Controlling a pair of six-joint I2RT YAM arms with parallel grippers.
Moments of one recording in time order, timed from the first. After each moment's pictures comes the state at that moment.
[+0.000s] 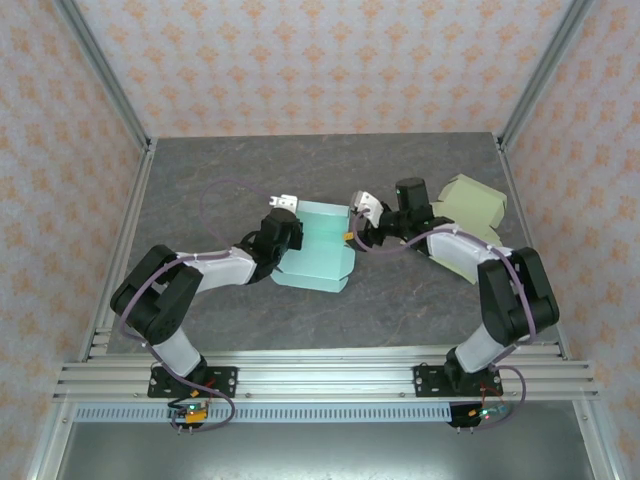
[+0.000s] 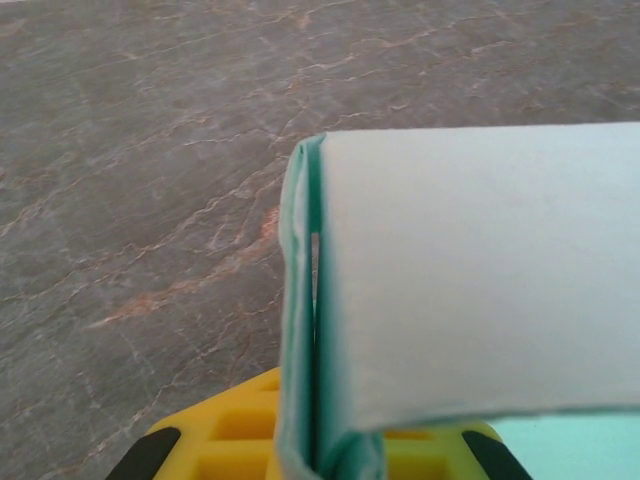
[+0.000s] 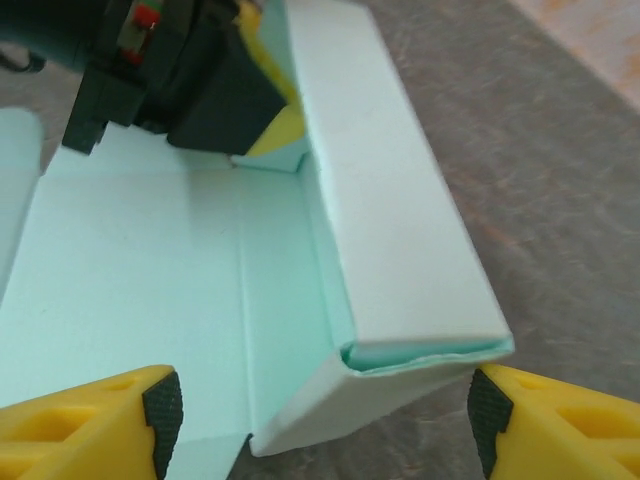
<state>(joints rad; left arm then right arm) -0.55 1.66 0.78 0.30 -0.34 -0.24 0.34 1.61 0.93 -0.03 -0.73 -0.67</state>
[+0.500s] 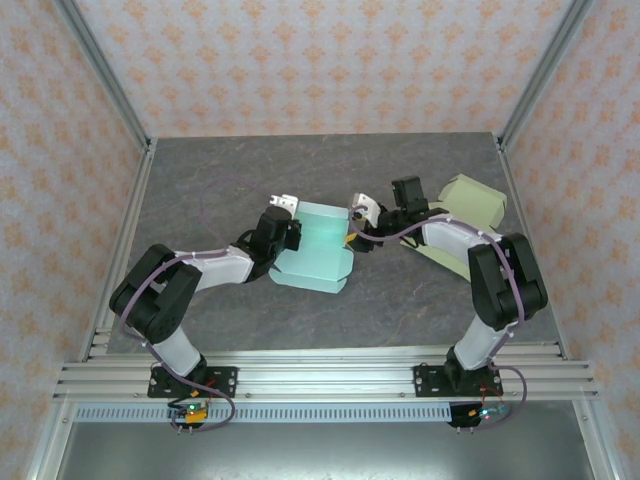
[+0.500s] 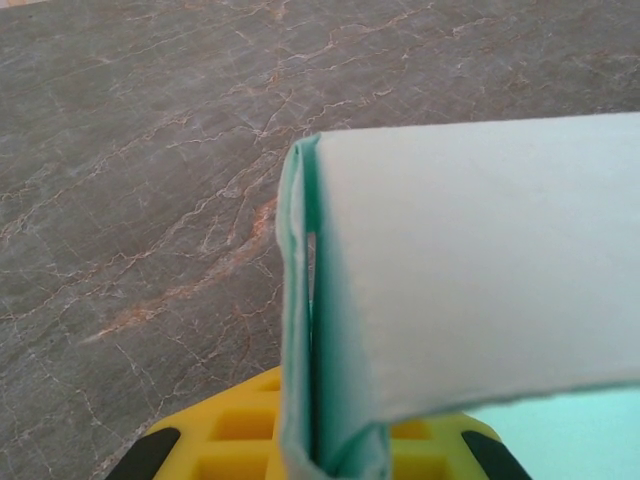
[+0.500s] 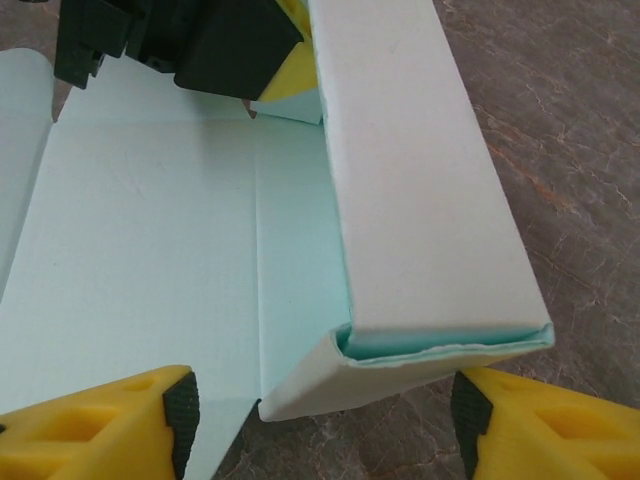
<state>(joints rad) -0.53 1.66 0.78 0.31 -0.27 -0.17 0.32 1.70 1.00 -0.14 -0.77 -0.72</state>
